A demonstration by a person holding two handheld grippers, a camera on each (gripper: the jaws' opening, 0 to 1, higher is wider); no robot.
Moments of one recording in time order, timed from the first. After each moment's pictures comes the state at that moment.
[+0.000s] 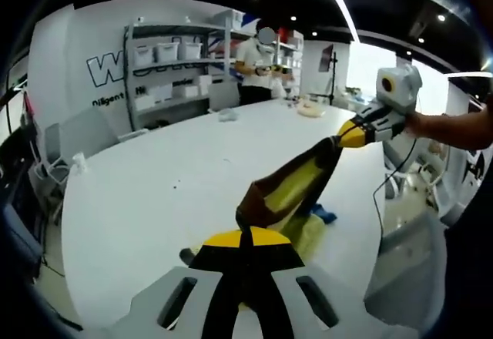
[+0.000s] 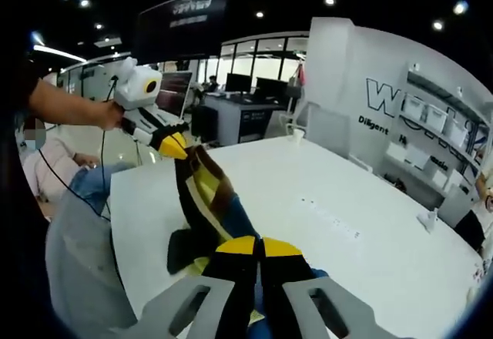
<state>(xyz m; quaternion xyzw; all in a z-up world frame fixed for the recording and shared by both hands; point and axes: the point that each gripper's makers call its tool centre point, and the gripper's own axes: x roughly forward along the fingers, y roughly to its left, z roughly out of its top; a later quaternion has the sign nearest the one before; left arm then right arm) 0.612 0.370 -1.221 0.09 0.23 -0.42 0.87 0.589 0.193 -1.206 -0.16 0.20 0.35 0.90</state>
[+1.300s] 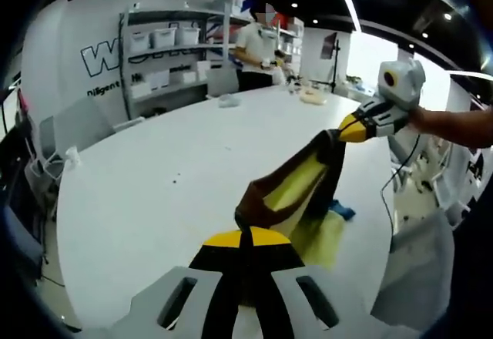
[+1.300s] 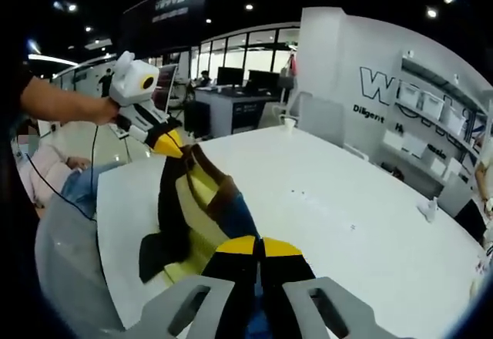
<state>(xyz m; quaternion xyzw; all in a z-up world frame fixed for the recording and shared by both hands) 0.661 0.353 -1.245 0.10 0.27 -0.42 0.86 0.641 0.175 -1.234 -0.15 0.22 0.33 0.90</state>
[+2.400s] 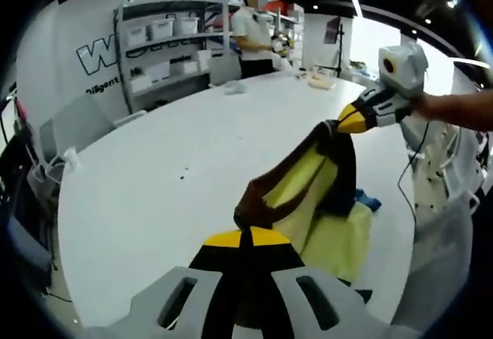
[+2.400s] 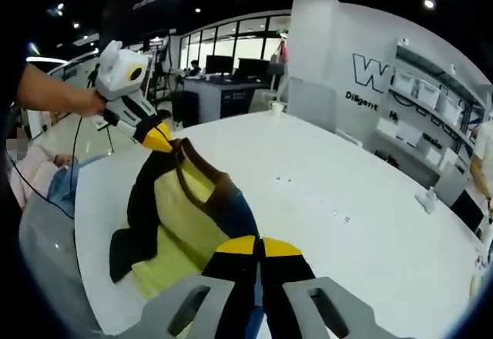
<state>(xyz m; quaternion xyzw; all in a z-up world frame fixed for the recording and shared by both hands) 0.709 0.346 -1.280 0.14 0.29 -0.41 0.85 0.693 0.163 -1.272 -0.16 0.25 0.31 0.90</state>
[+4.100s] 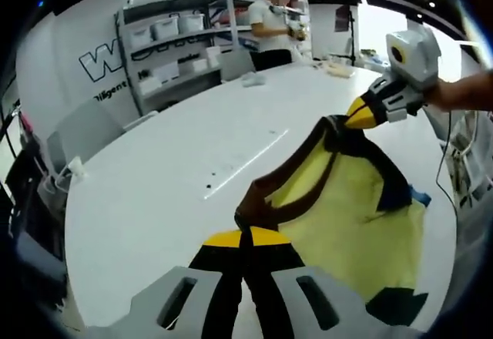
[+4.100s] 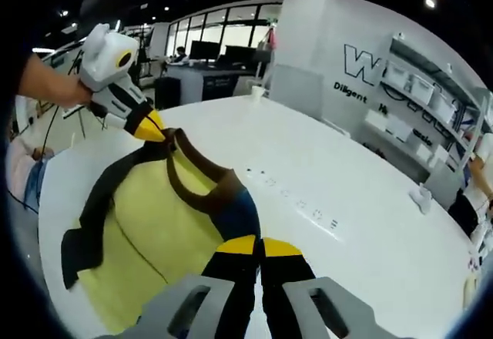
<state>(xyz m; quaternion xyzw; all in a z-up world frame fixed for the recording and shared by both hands) 0.802 0.339 -1.324 0.18 0.28 -0.38 0.86 0.782 0.152 -1.324 -0.17 0.28 0.26 0.91</state>
